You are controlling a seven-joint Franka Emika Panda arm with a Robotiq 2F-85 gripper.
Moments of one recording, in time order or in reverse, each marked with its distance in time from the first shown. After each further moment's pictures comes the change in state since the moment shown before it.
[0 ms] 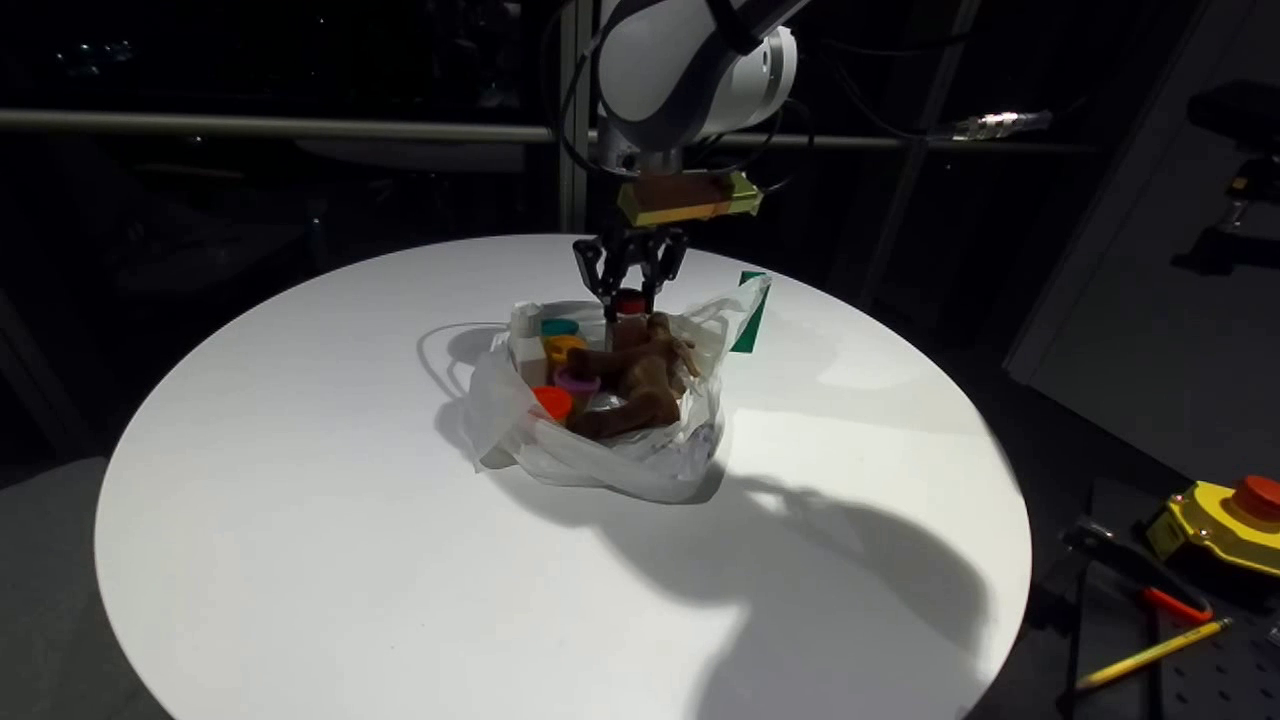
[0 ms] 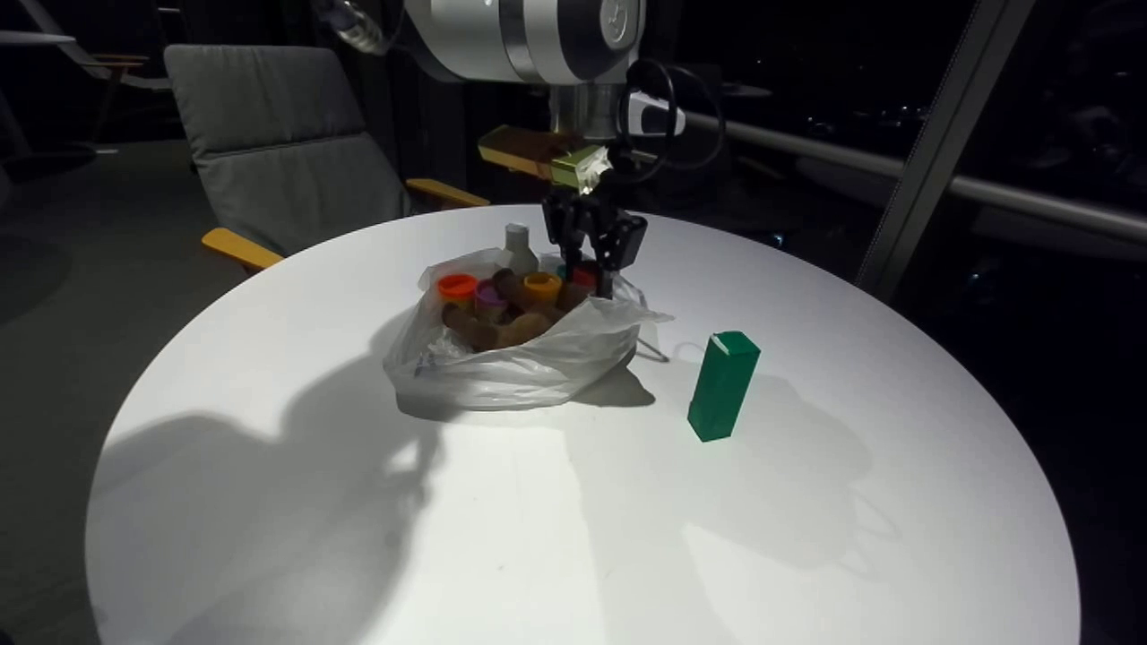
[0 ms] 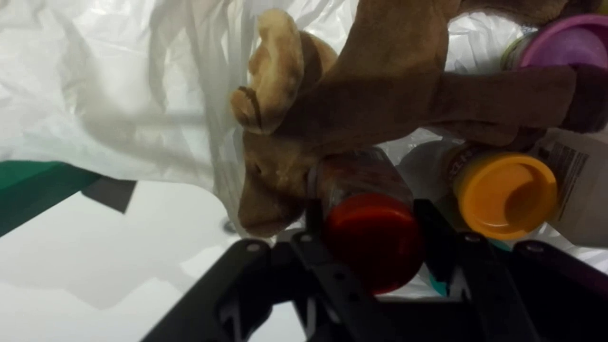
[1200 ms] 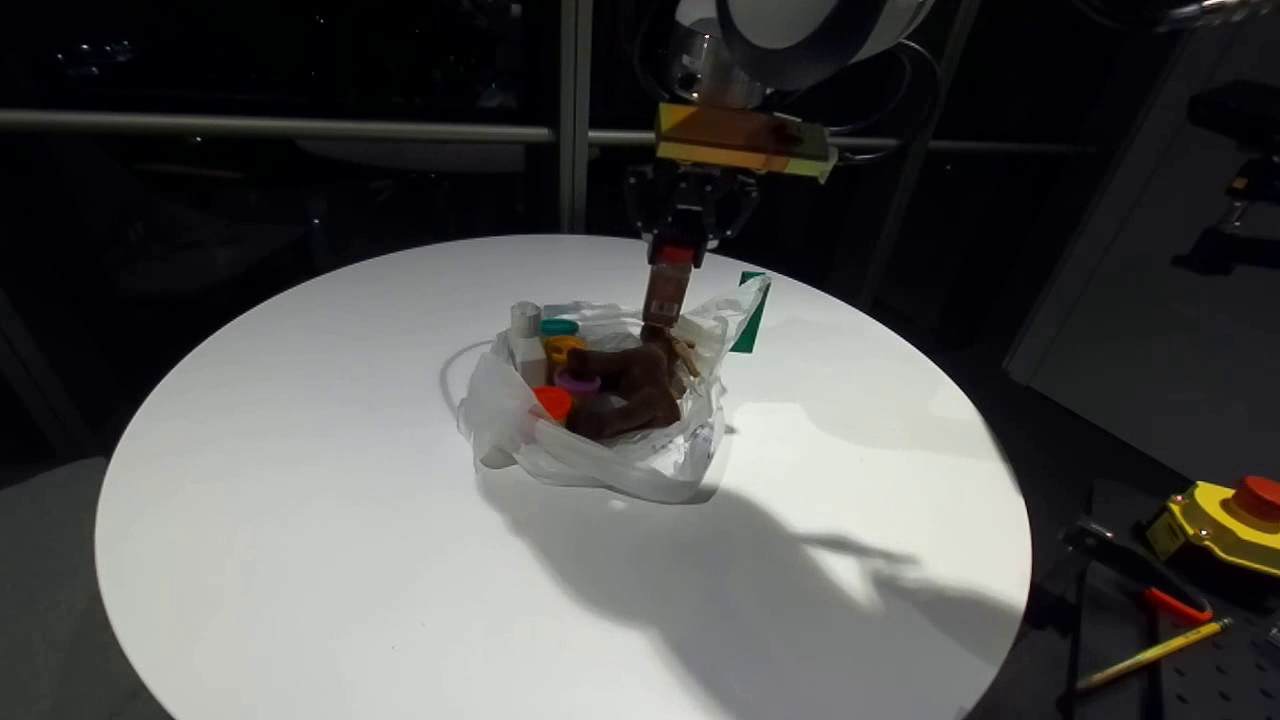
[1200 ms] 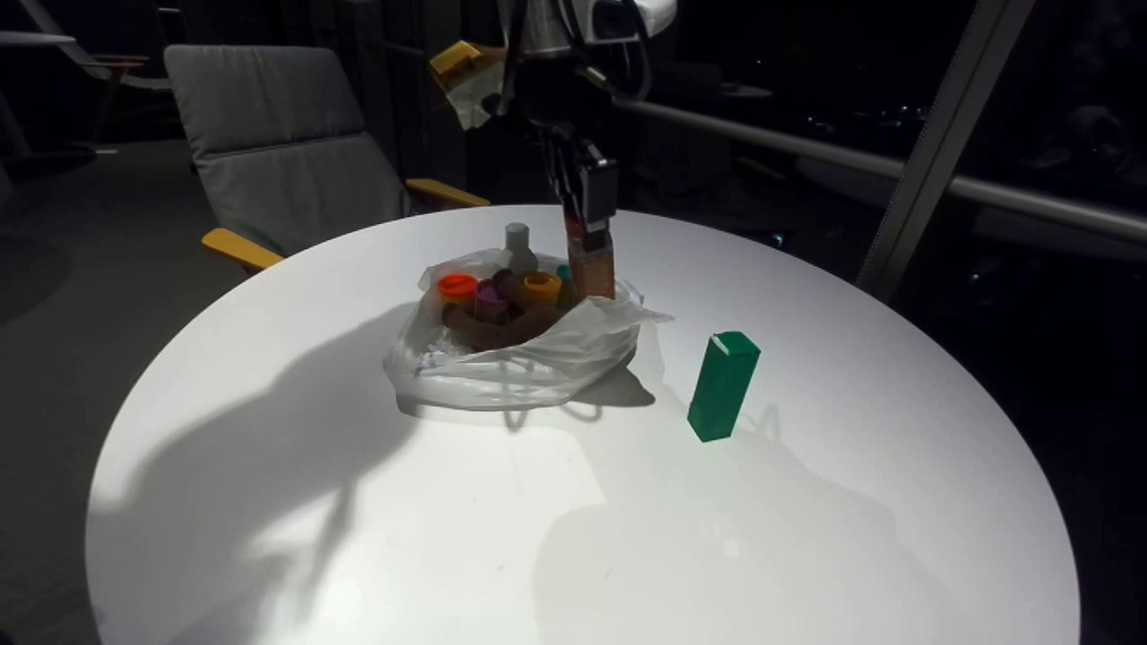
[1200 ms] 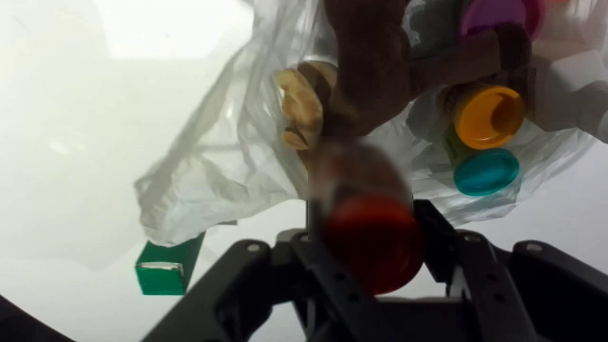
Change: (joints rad) arm 0.131 -0.362 -0.132 -0.437 -0.094 0.236 0.500
